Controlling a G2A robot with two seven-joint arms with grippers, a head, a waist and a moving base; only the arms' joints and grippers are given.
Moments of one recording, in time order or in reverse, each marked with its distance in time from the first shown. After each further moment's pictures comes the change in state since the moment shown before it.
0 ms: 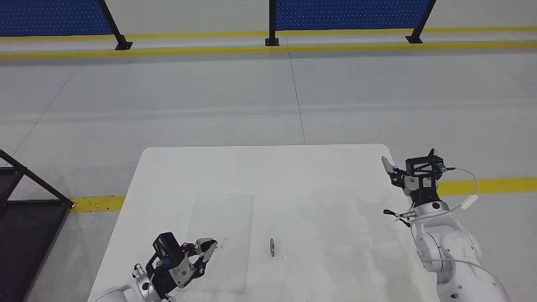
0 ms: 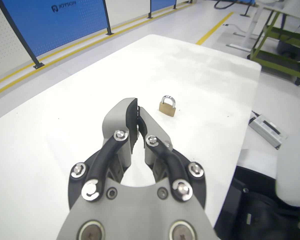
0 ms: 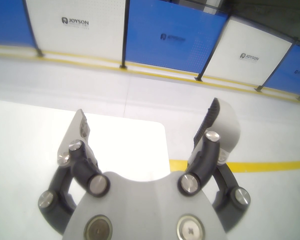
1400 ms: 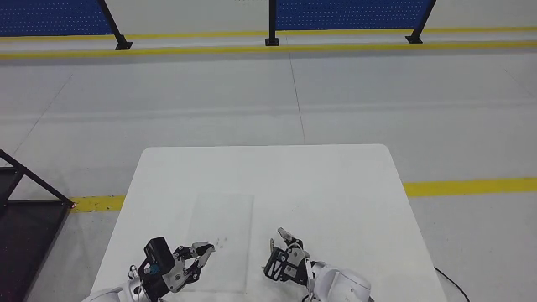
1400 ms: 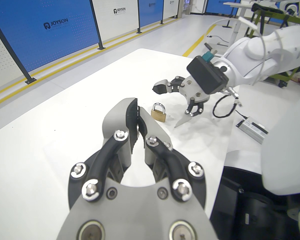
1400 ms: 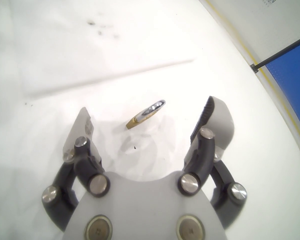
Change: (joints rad) left arm 0.007 0.008 -0.022 0.014 0.036 -0.047 0.080; right arm 0.079 -0.064 -0.711 0.238 -0.453 -0.252 0.005
